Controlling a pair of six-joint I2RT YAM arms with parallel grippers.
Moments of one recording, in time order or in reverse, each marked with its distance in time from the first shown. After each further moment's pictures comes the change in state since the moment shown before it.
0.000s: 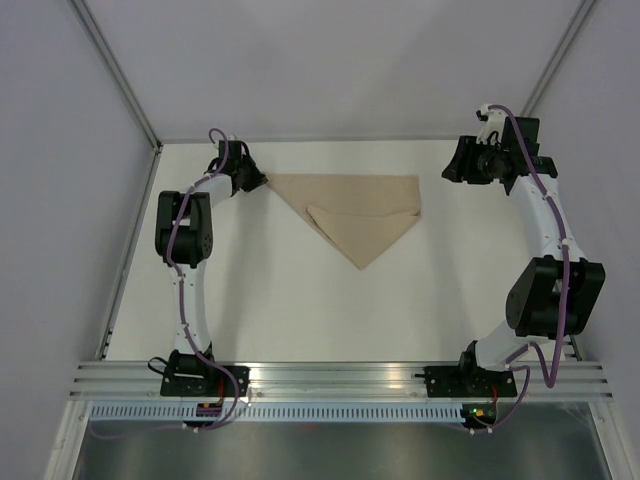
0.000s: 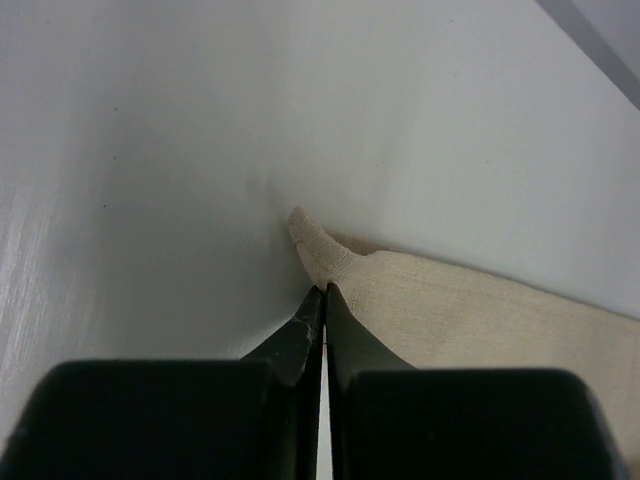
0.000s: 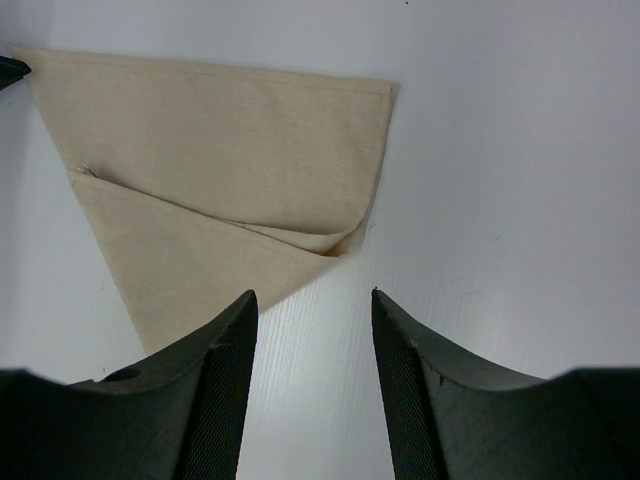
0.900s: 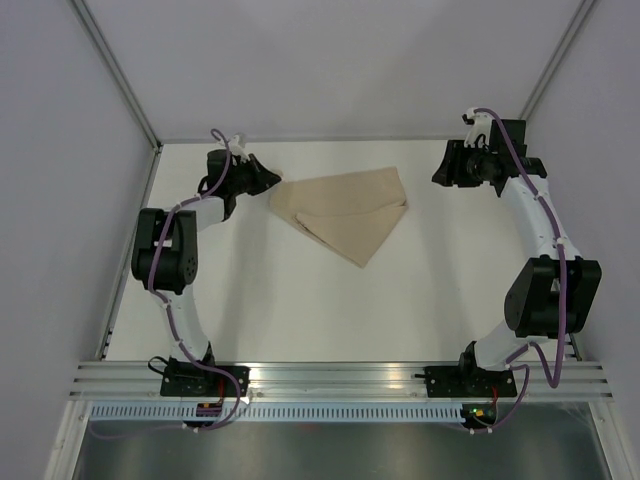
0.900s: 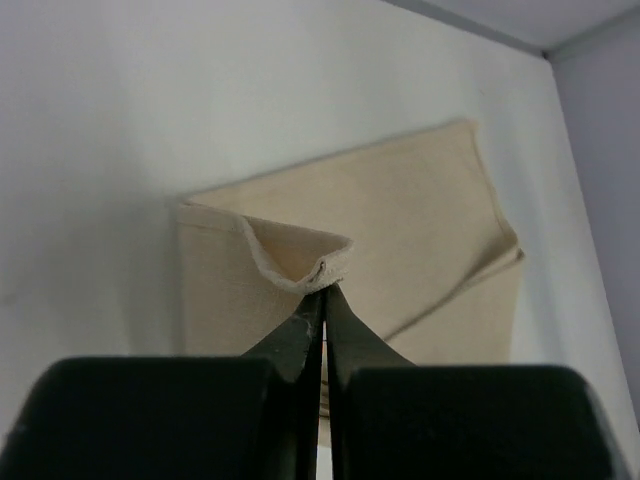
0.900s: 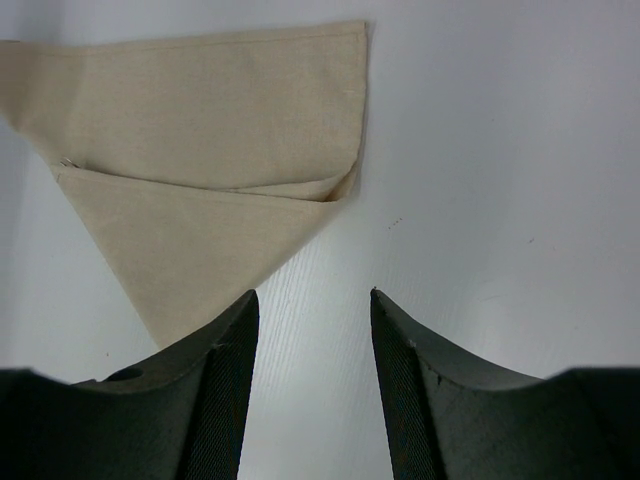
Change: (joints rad) left arm 0.004 -0.352 -0.483 0.433 0.295 0.095; right arm 0.056 0.000 -0.023 0.004 0.005 -0.012
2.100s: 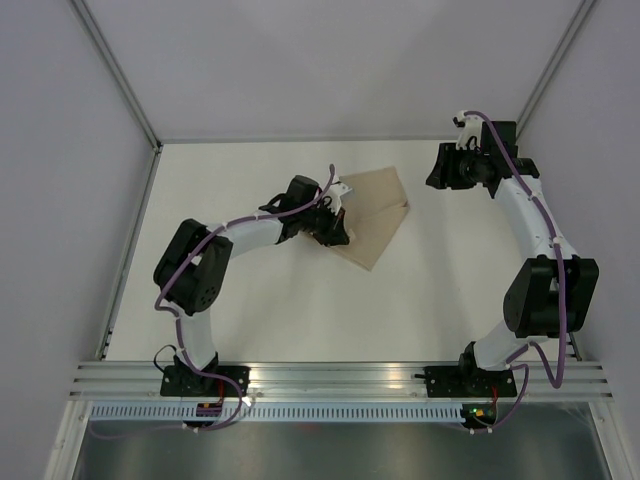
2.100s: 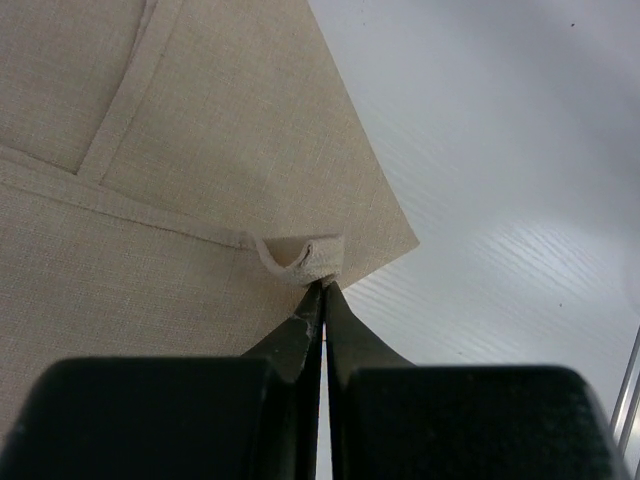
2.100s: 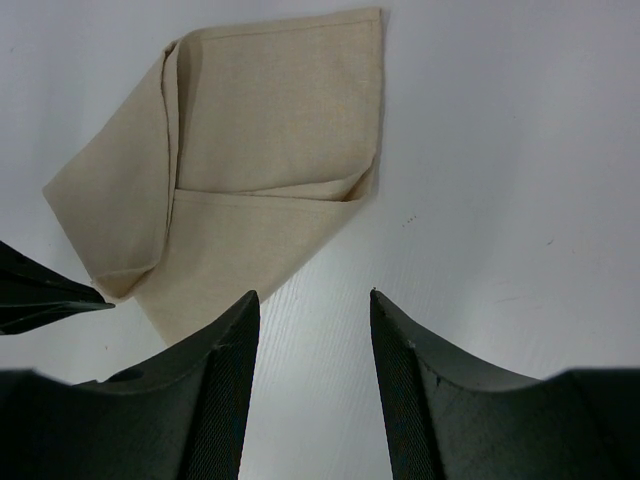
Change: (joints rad) left arm -0.498 -0.082 -0.013 -0.384 0.151 0.577; right arm 0.045 0.000 -0.013 0.000 0.023 -0.007
